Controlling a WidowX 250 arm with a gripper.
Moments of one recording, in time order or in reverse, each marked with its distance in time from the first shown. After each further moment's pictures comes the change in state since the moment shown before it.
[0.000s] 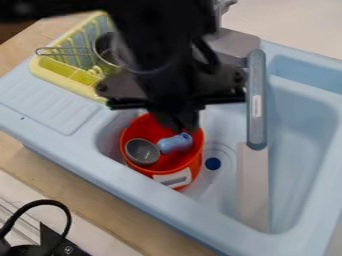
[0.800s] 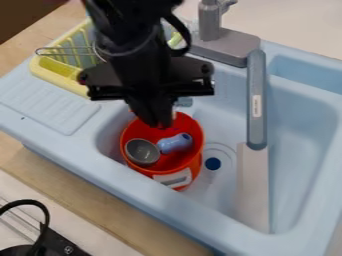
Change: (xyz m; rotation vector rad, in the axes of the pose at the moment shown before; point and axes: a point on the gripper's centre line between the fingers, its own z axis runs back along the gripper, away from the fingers) arm 0.020 0.036 -0.005 0.024 0.054 0.013
